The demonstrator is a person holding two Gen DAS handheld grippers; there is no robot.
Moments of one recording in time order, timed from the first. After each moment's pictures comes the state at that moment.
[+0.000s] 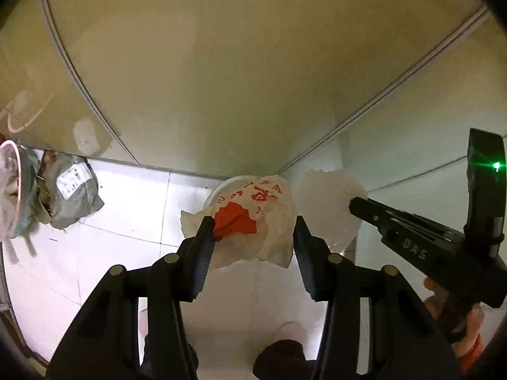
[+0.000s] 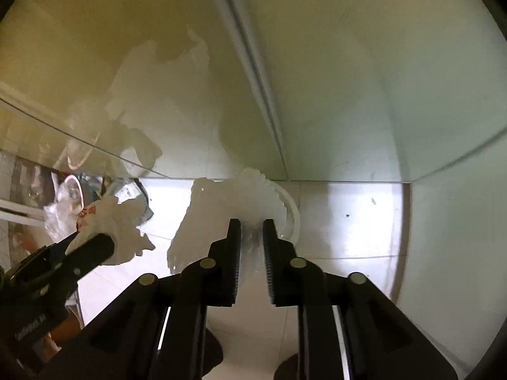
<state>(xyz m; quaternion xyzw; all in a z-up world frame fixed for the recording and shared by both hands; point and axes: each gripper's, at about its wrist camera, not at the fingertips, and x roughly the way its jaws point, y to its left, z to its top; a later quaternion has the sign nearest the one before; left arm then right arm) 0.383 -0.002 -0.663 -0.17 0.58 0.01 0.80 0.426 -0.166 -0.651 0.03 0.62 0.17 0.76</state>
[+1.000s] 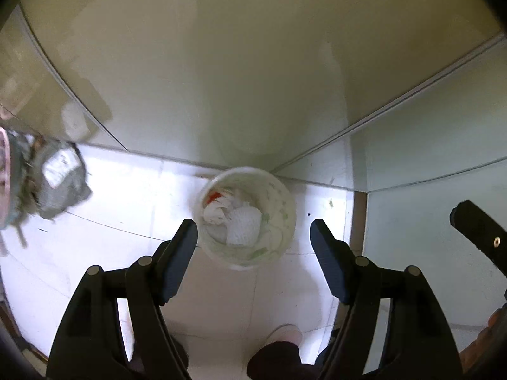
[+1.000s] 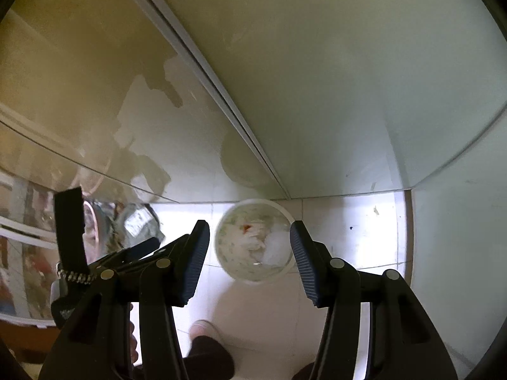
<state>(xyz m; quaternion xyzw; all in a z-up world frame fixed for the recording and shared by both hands) 0.409 -0.014 -0.683 -0.18 0.60 0.03 0.78 0.425 -0.209 -0.573 0.09 0.58 0.17 0.79</state>
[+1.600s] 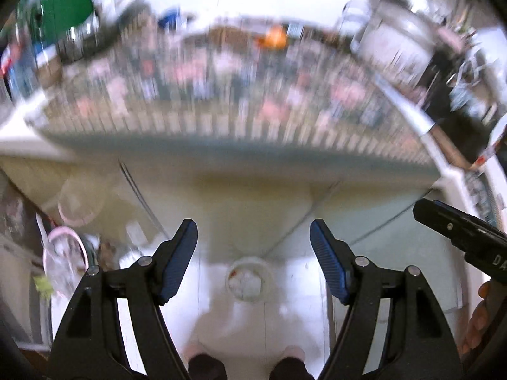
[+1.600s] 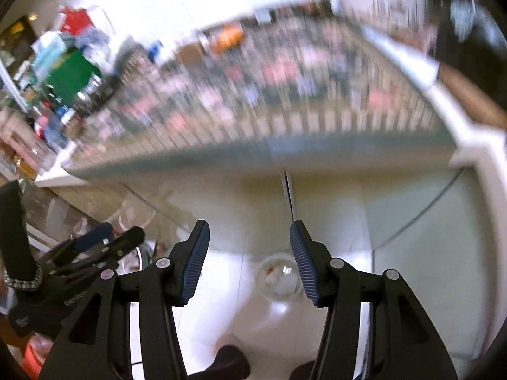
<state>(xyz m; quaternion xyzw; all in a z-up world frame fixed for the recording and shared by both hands) 0.350 0.010 -0.280 -0.10 0.43 0.02 0.90 0.366 -0.183 -0.231 0.04 0.45 0.18 0.88</state>
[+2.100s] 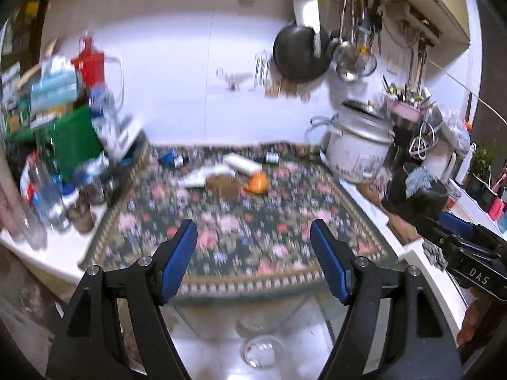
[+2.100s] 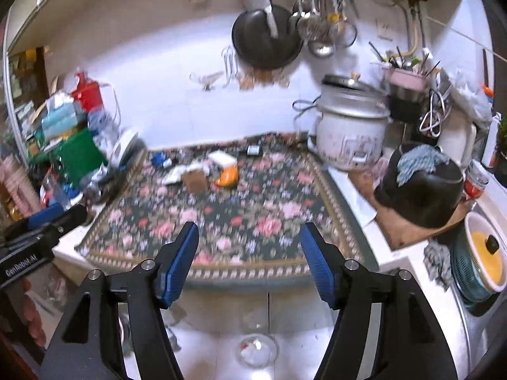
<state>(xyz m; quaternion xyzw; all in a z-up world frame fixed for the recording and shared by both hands) 0.346 0.054 -0.069 -0.04 0.26 -0.01 0.97 0.354 -0.162 -0.081 0.02 0.28 0.09 0.96</state>
